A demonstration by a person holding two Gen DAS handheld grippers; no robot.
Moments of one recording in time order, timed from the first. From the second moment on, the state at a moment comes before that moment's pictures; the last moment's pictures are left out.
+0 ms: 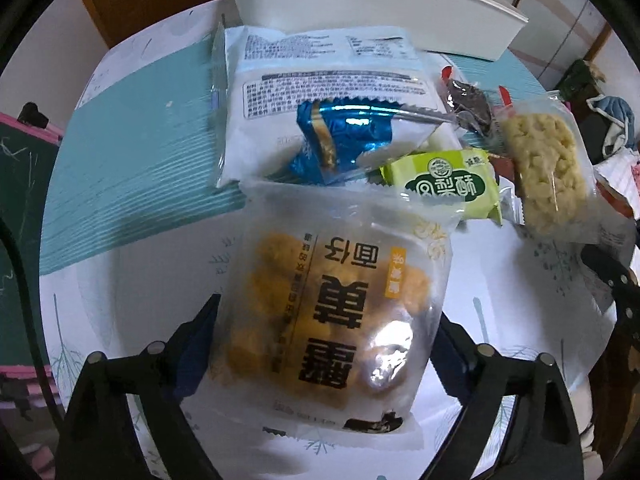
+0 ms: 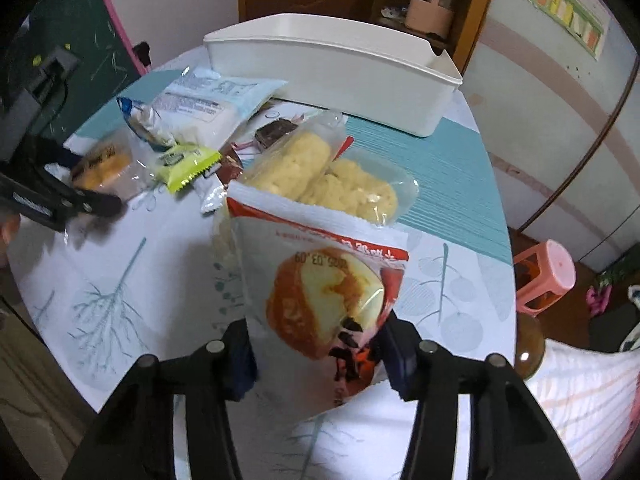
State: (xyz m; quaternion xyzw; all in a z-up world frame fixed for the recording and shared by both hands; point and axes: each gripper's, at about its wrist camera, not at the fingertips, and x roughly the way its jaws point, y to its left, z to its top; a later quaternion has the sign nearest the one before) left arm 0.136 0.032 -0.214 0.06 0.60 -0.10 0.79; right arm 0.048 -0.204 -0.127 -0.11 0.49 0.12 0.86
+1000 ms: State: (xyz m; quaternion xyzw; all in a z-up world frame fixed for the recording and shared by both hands) left arm 0.068 0.023 -0.162 0.04 0.54 -0.12 0.83; right arm 0.018 -0.175 -0.099 -0.05 0.45 0.19 0.87
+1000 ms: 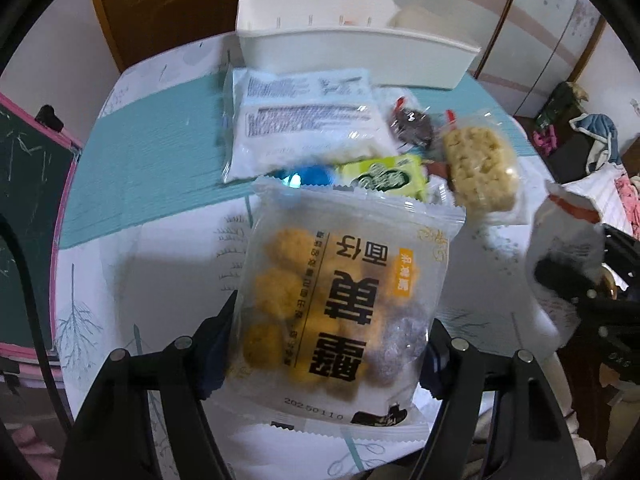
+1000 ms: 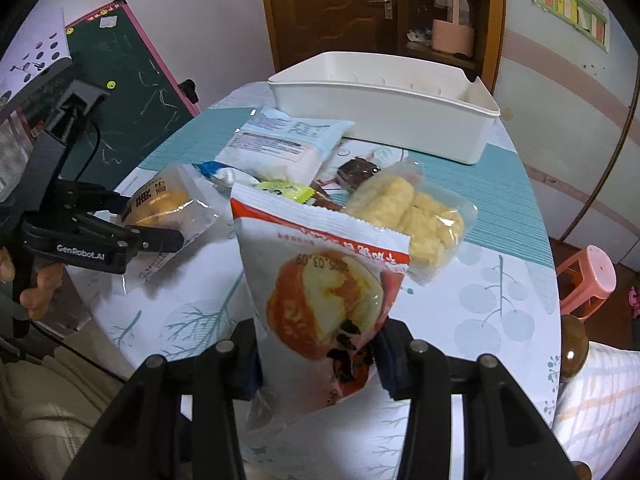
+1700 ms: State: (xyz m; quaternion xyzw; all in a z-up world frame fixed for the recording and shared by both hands) left arm 0.063 0.016 -0.078 0.04 0.45 -0.16 0.88; right arm 0.026 -0.177 -0.078 0.01 0.44 0.20 0.88
